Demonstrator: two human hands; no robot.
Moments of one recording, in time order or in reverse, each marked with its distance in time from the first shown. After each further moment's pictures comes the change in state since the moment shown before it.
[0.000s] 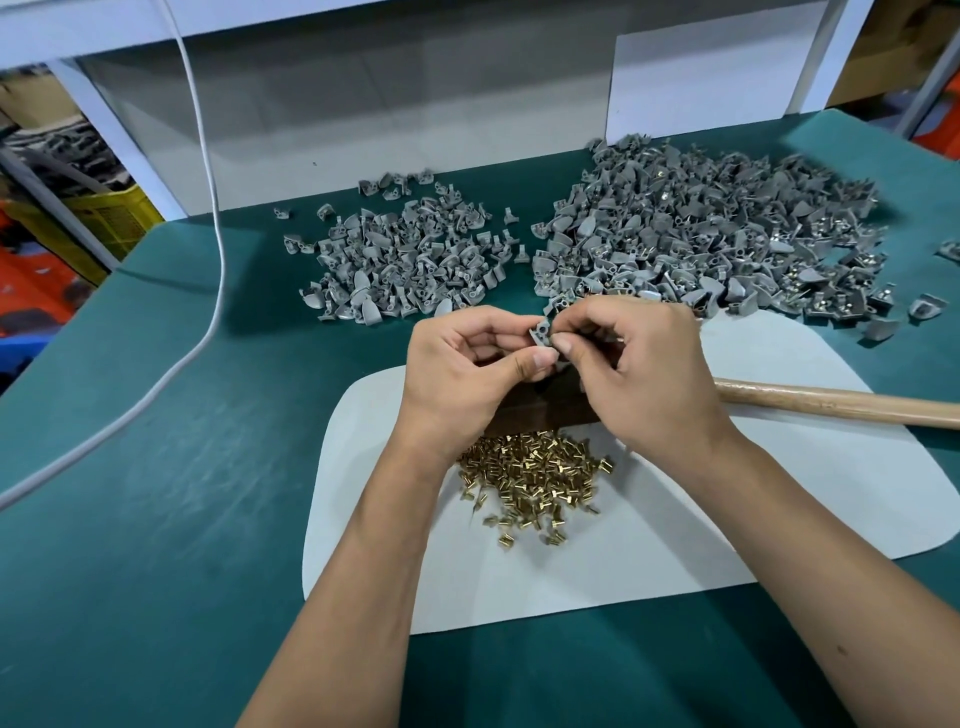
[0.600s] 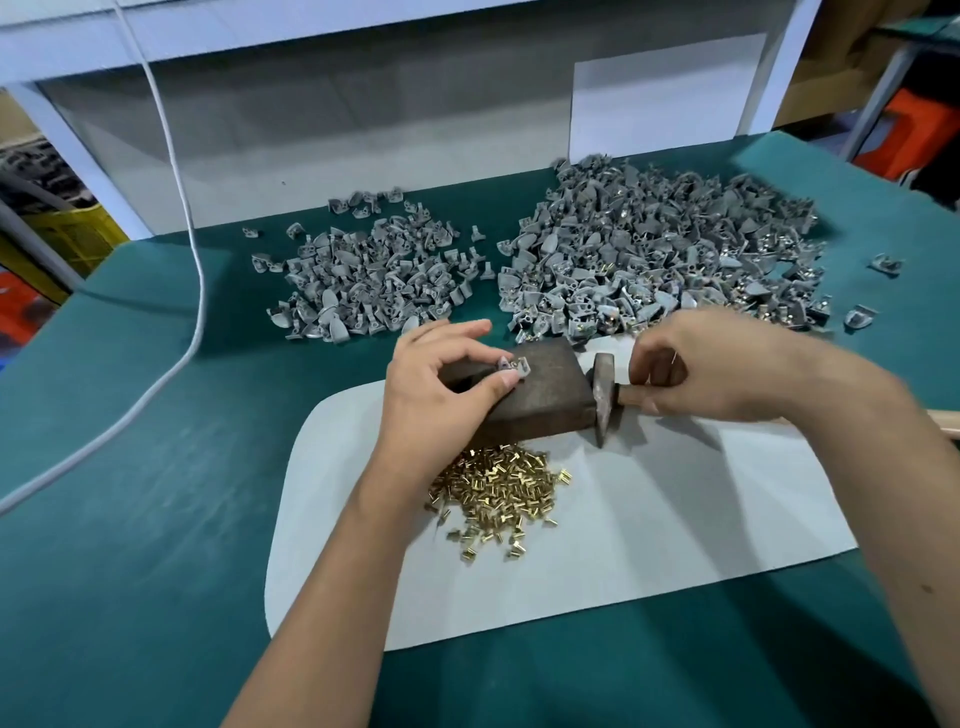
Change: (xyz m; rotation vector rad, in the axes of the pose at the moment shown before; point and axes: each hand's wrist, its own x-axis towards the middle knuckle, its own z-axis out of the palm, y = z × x) left_hand 0.004 -0.005 0.007 0.535 0.117 -0.047; right_hand 0.026 0.042 -0.085 -0.561 -0.742 0.257
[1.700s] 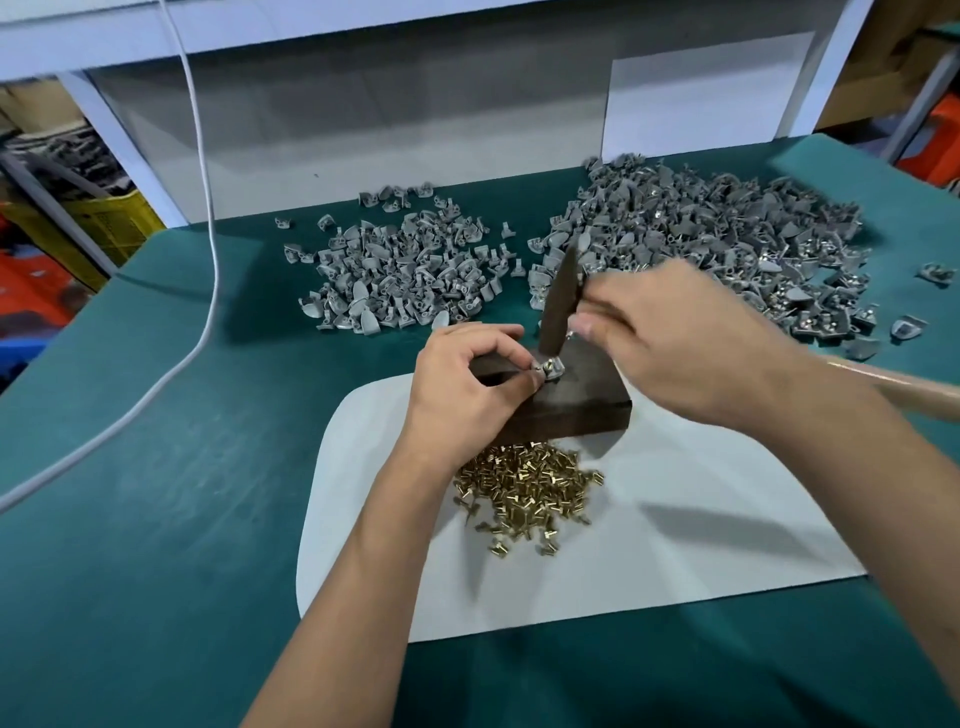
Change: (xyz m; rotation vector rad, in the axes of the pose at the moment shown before) left_hand 0.001 0.002 -0.006 -0.082 -0.085 -0.047; right_hand 0.005 -0.063 -0.005 0.145 0.414 -0.228
